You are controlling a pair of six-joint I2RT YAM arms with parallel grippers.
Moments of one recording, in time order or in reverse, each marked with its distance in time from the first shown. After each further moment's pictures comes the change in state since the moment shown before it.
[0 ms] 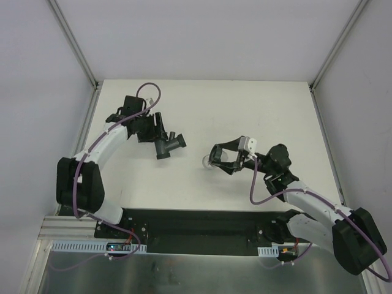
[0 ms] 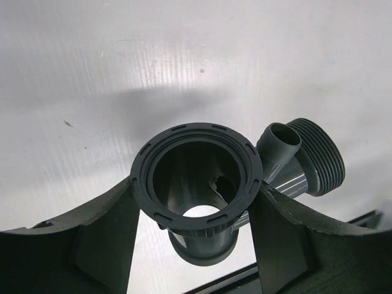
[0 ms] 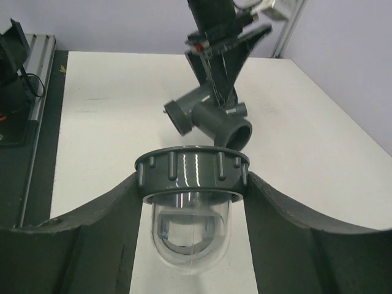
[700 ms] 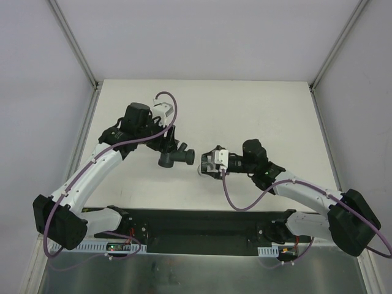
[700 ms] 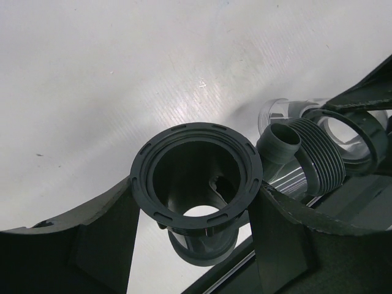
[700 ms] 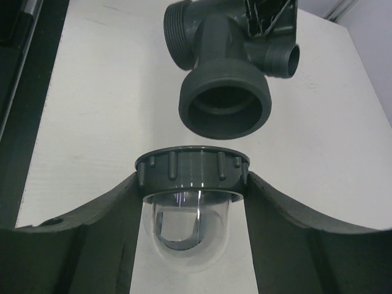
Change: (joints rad) left arm -0.235 -0.340 -0.027 -0.084 0.027 0.307; right arm 0.177 0.171 0.171 -0.381 0.064 -0.455
